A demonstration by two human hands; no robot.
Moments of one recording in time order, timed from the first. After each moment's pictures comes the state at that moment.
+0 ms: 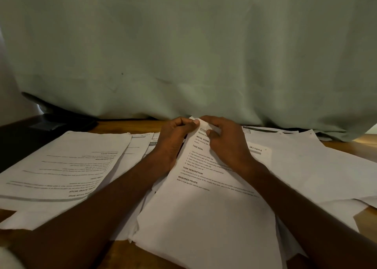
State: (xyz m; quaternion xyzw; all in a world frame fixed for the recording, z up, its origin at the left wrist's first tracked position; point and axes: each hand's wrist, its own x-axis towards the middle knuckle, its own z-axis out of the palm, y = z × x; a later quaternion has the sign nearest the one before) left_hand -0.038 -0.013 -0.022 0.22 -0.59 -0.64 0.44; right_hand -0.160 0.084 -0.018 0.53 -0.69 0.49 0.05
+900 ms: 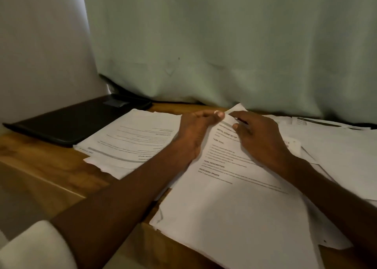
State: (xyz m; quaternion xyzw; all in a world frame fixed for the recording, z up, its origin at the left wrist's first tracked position) left_hand 0.044 -0.006 -0.028 0.29 -0.55 -0.63 0.48; right_hand -0.103 0.087 -0.027 0.62 -0.68 0.37 0.11
